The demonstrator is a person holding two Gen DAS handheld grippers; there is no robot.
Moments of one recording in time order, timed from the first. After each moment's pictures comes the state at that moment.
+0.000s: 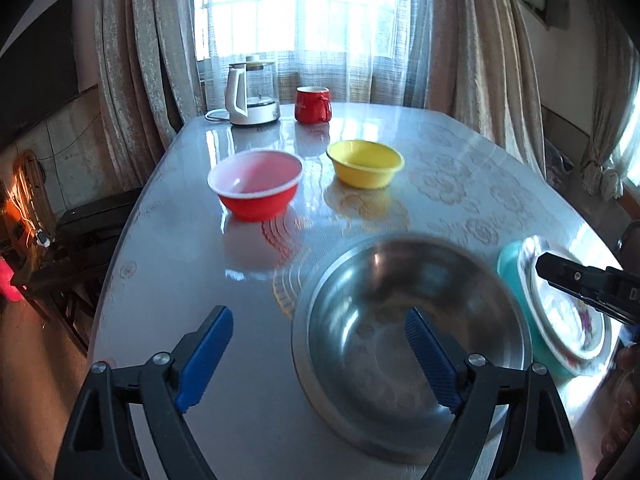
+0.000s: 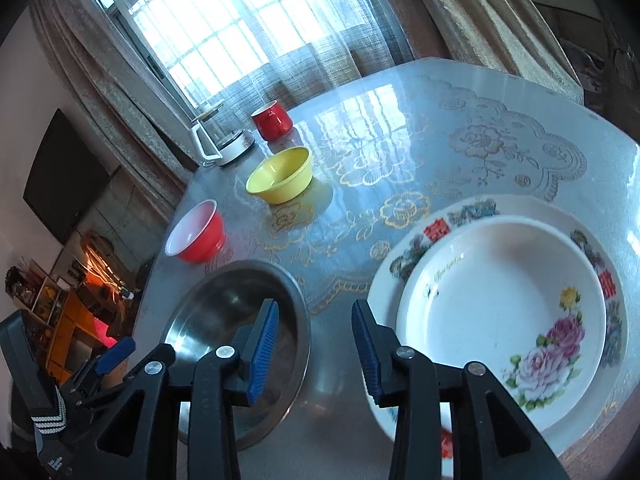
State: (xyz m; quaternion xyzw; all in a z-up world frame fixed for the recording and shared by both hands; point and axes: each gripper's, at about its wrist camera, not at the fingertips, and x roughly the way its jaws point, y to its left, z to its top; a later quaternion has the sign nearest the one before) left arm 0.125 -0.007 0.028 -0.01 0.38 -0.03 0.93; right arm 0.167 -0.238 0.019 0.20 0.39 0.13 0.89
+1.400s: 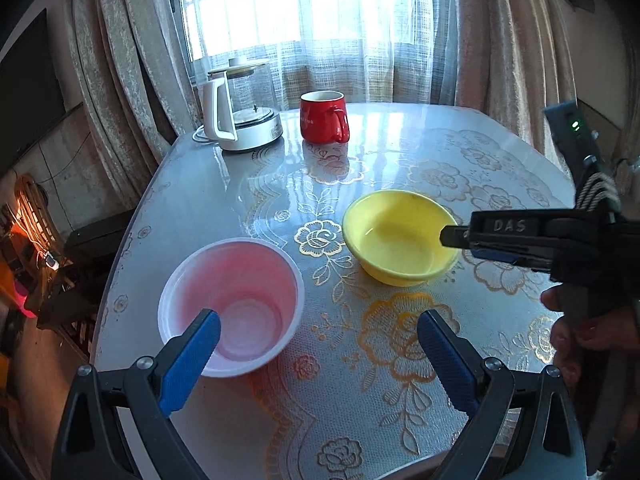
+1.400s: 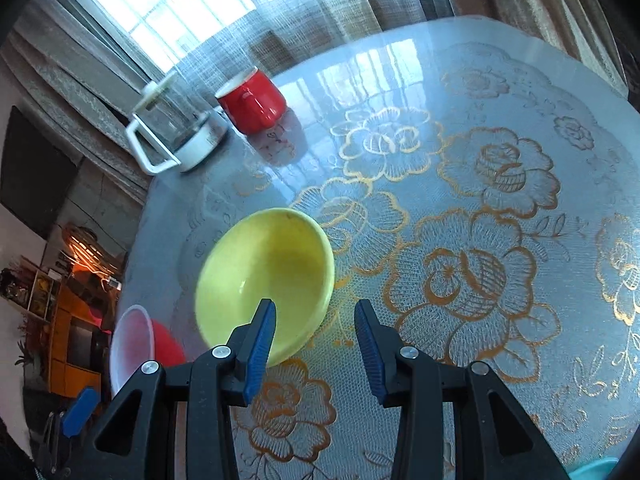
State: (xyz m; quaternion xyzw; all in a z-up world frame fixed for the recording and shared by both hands) left arm 0.297 -0.028 0.037 0.02 0.40 0.01 0.92; right arm 0.430 -0.183 -0.009 0.18 0.49 0.15 0.84
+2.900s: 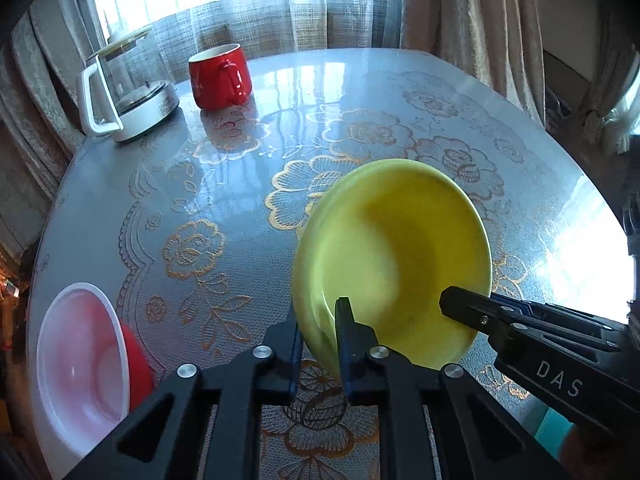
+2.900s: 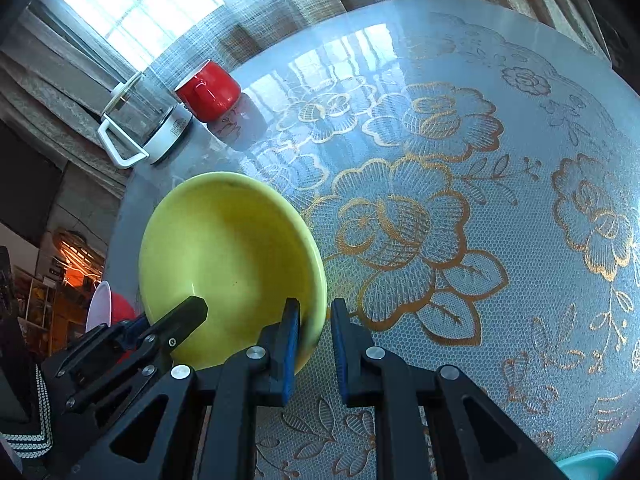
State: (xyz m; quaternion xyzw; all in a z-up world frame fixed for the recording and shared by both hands) left arm 0.371 -0.110 -0.004 0.05 0.48 -0.09 0.87; right arm 0.396 -0.238 -0.035 0.20 0.51 0.13 0.83
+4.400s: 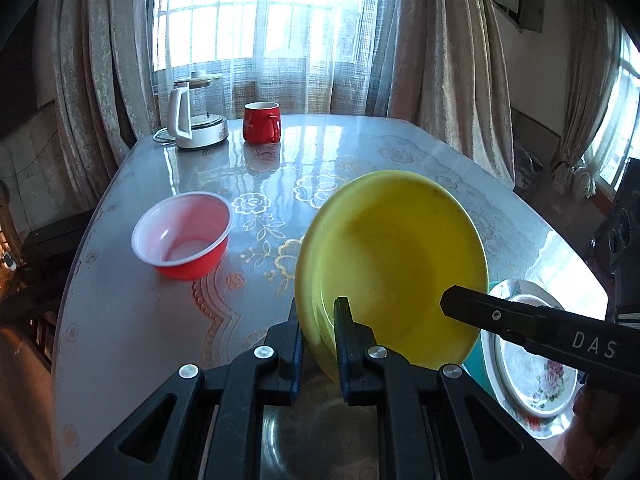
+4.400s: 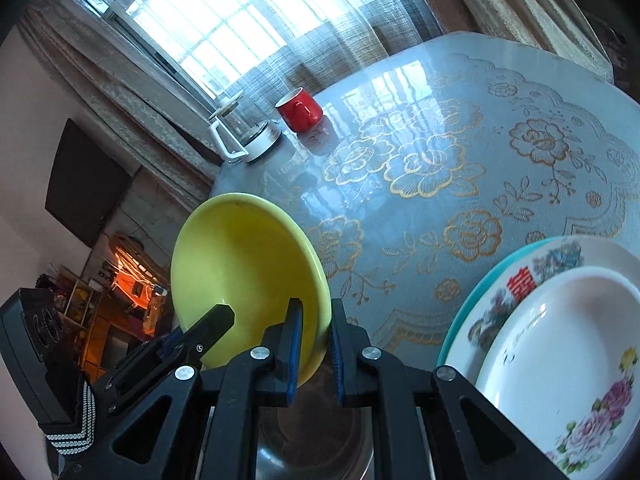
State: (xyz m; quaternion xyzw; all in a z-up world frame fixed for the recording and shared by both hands) left arm 0.181 -0.047 0.049 -0.02 0.37 -0.09 0.93; right arm 0.227 -0.216 0.029 0.24 0.42 0.19 0.85
